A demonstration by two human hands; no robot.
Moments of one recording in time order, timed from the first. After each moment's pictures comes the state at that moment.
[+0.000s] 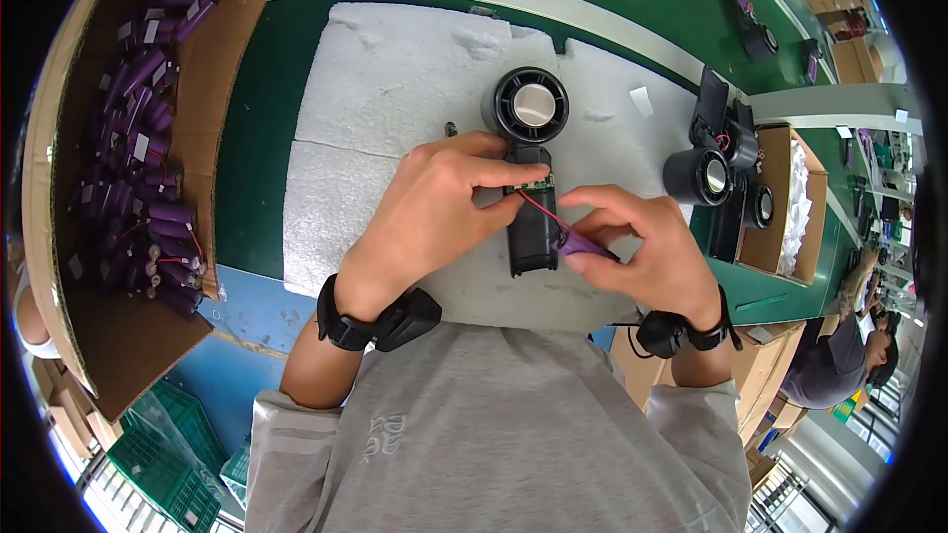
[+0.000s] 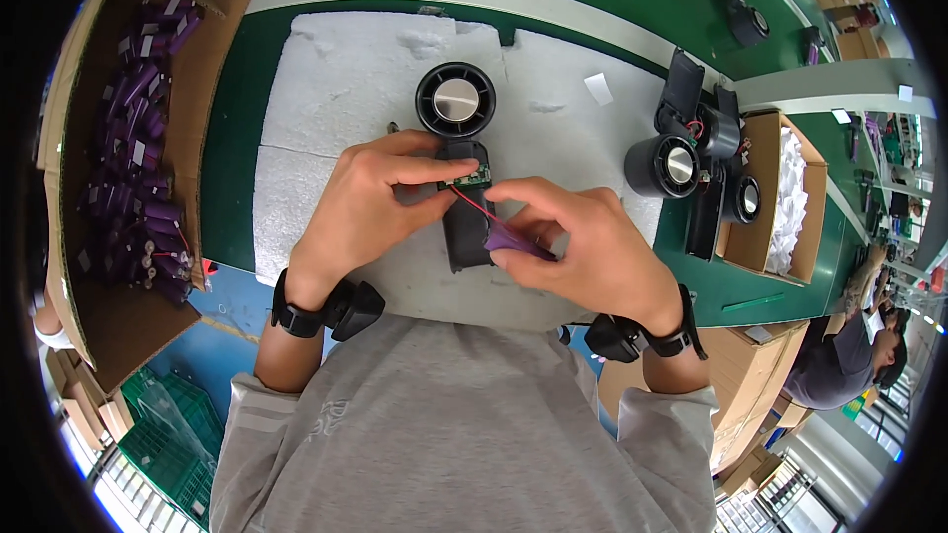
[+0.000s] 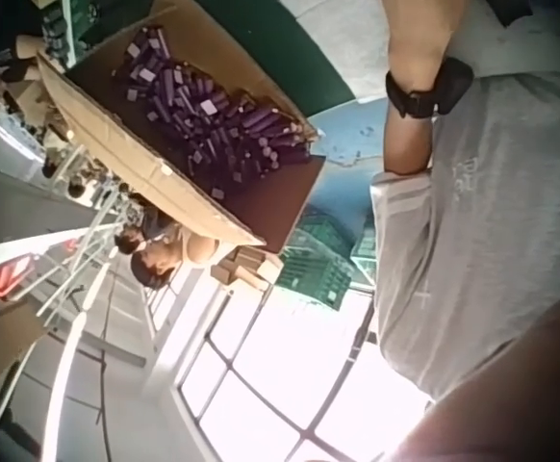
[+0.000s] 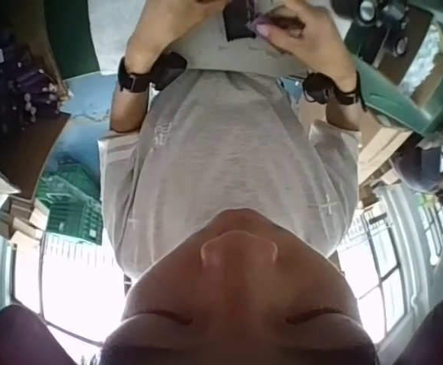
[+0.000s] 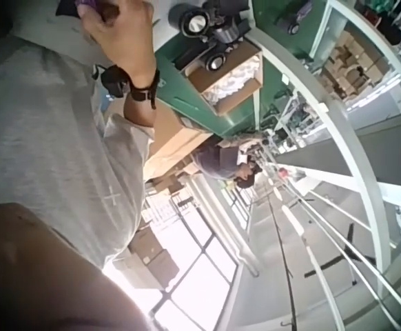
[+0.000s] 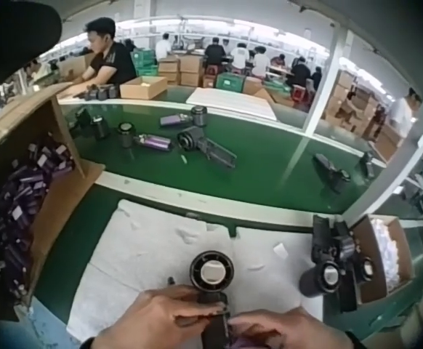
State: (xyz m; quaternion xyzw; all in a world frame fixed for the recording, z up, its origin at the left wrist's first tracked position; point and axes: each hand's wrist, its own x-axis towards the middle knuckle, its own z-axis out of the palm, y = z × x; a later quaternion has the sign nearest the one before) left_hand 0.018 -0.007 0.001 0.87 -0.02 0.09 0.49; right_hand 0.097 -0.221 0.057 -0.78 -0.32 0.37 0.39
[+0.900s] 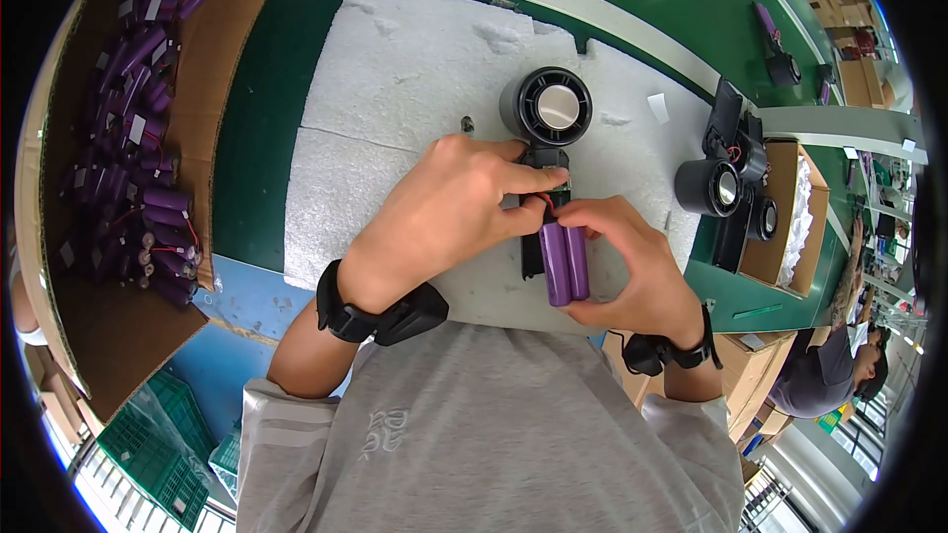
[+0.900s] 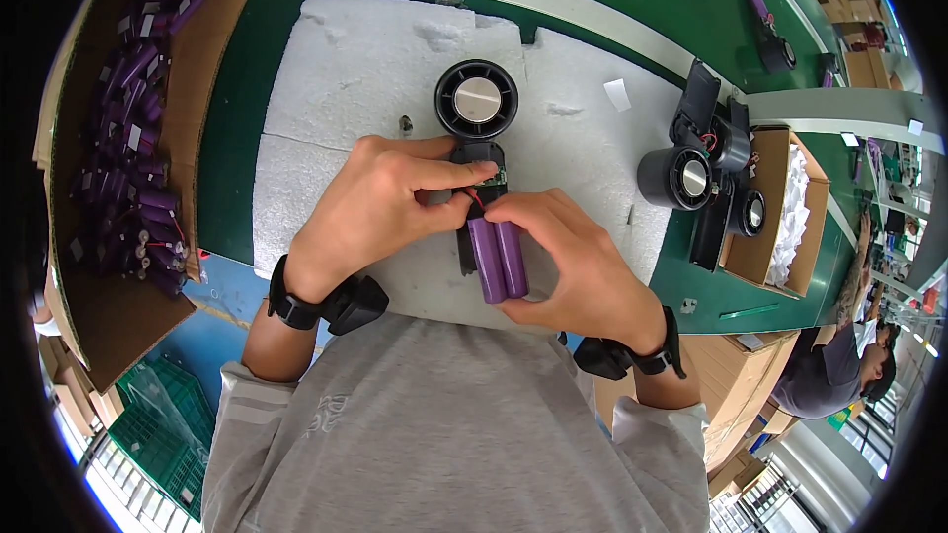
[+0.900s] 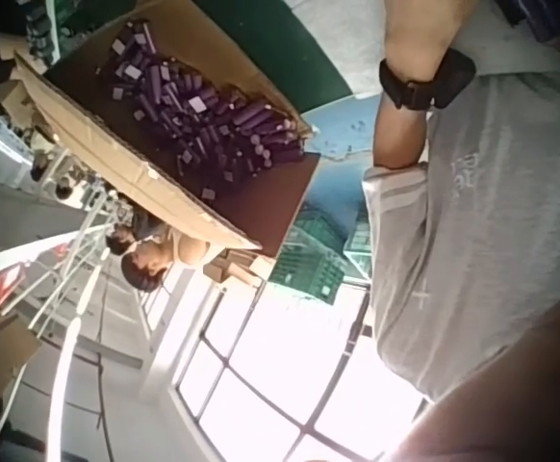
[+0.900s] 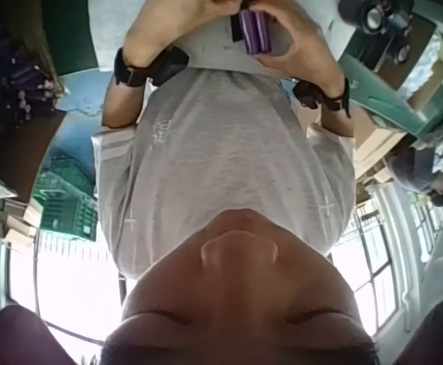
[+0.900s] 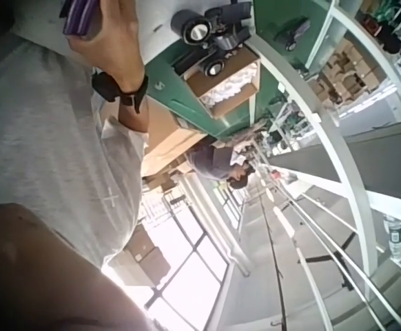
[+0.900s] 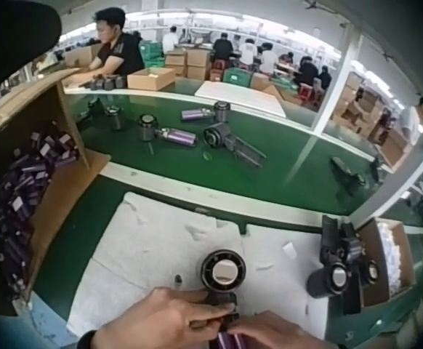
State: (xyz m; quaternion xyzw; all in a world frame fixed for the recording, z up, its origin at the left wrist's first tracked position) left_hand 0.023 -0.003 0.002 0.87 -0.07 0.09 0.47; right_hand 0.083 -0.220 0.034 -0.77 -0.40 0.30 0.40
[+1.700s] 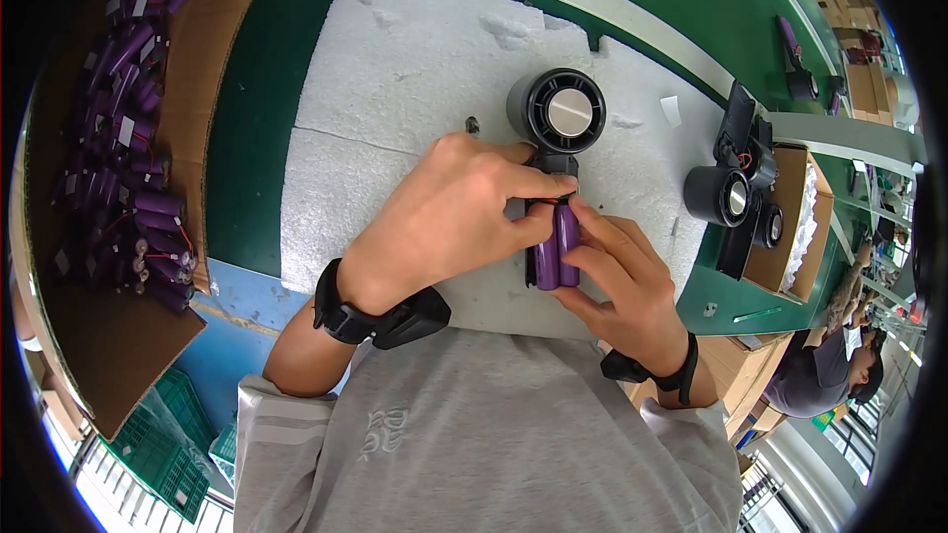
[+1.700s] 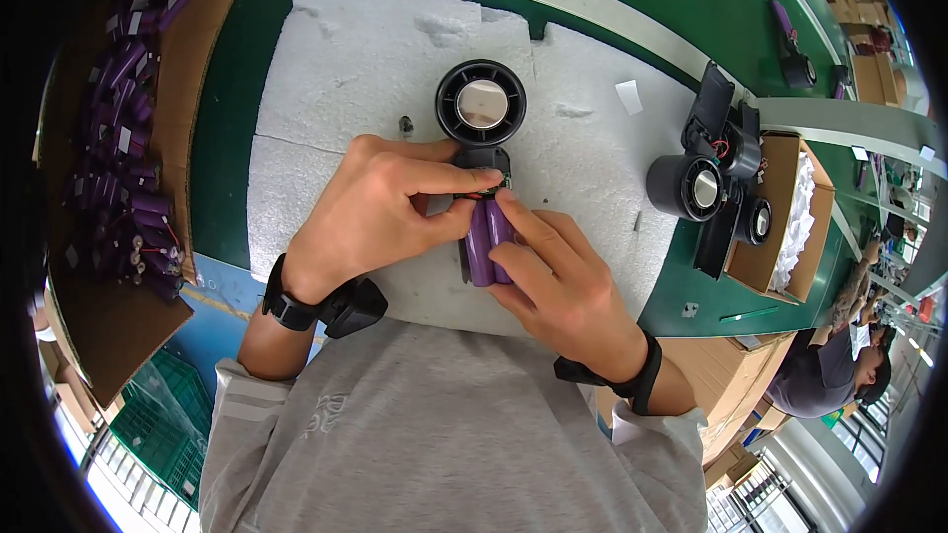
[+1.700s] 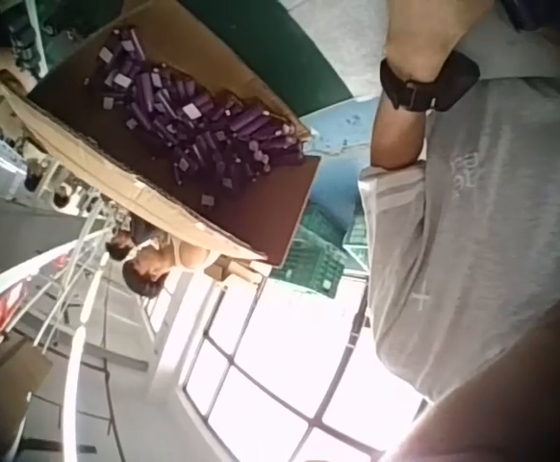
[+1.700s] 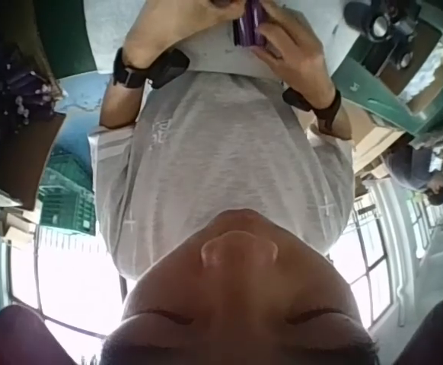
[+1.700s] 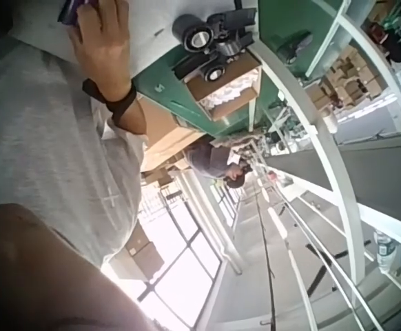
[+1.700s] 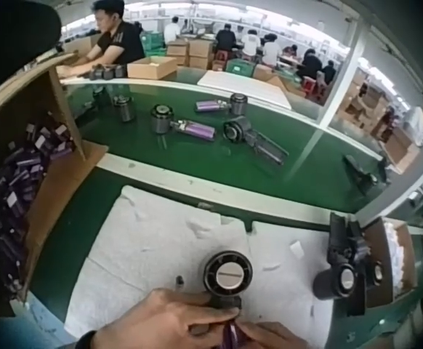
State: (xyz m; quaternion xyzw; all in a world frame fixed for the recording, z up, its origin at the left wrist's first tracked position) left_hand 0.026 -0.001 0.005 0.87 -0.06 0.07 0.48; right_hand 0.063 -0.215 0.020 -0.81 -0.49 0.08 0.32
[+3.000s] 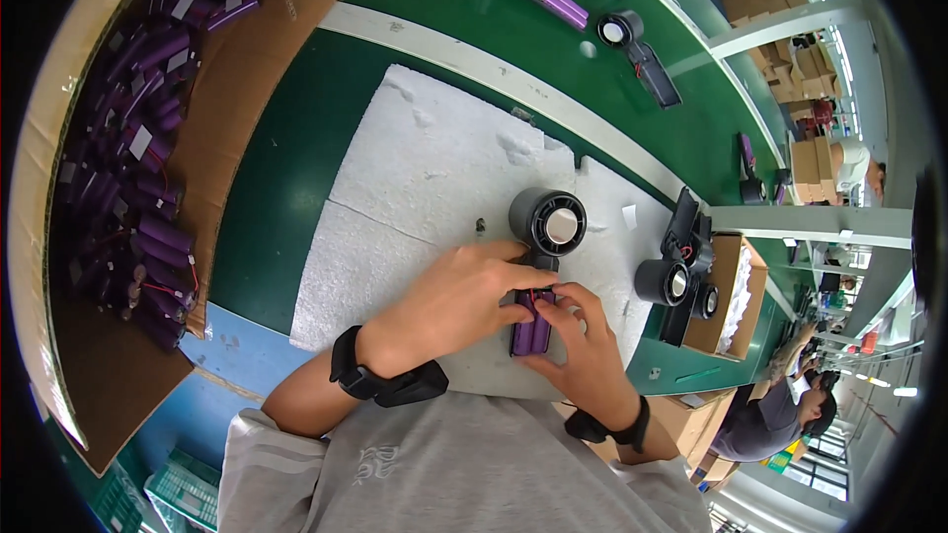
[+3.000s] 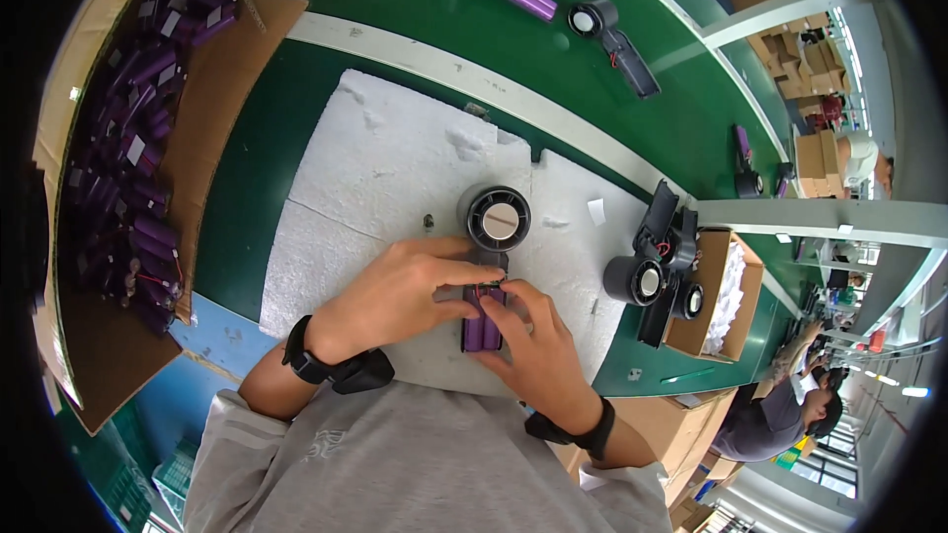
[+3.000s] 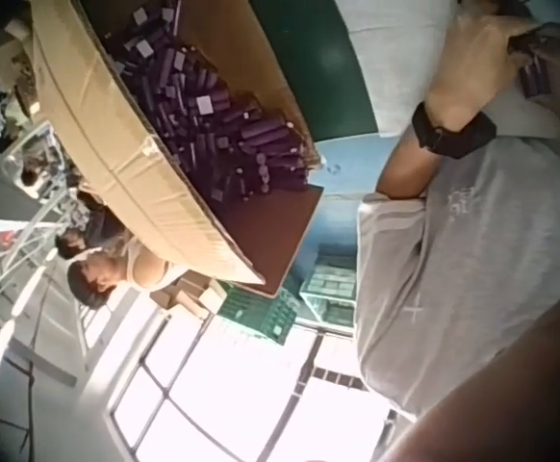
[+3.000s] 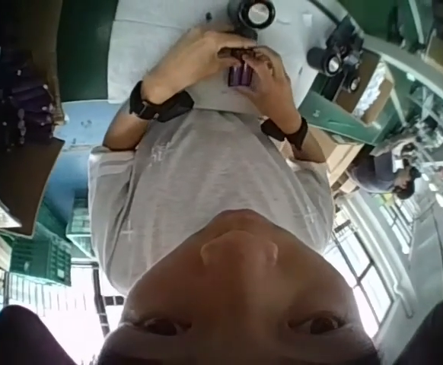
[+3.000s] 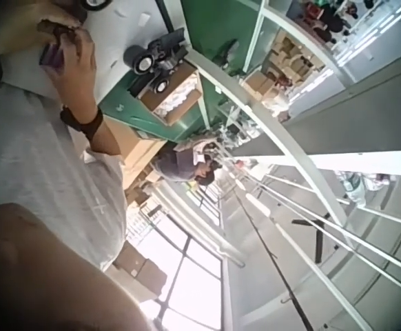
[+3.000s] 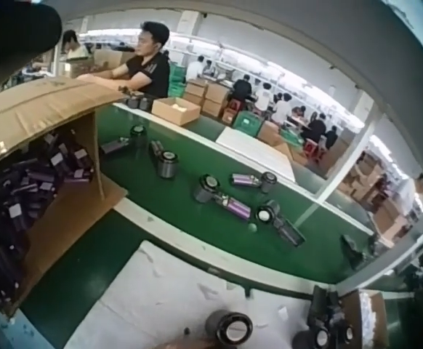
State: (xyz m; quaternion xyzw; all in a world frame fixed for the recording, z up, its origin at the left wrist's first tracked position) left_hand 0.012 0.007 -0.007 0.83 -0.08 0.03 0.55; right_hand 0.054 -0.192 0.039 -0.86 -0.44 0.12 0.25
